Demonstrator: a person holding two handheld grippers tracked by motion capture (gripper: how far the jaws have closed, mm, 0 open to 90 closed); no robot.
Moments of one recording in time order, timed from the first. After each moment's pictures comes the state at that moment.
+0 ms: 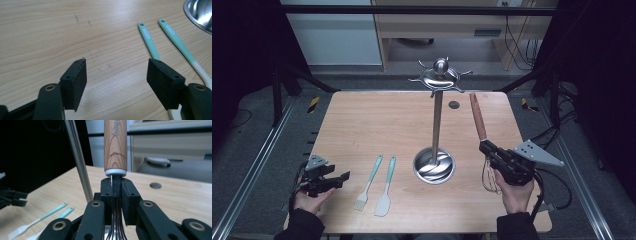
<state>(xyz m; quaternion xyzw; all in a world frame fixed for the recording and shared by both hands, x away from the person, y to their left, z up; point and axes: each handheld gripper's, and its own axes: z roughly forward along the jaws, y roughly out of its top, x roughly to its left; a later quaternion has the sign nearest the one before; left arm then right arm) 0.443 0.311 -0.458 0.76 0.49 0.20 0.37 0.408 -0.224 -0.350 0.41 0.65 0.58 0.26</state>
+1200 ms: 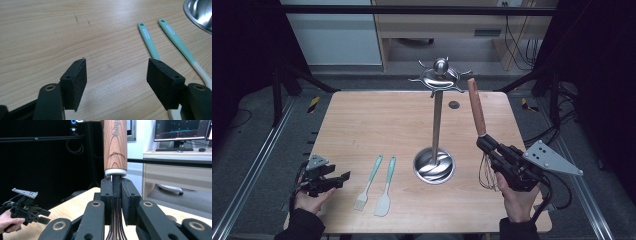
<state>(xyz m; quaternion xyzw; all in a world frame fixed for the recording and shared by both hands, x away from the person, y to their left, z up) 0.444 0.311 -0.459 0.76 0.49 0.20 0.37 0.376 -0.206 -0.302 0.33 0.63 0.64 0.28</state>
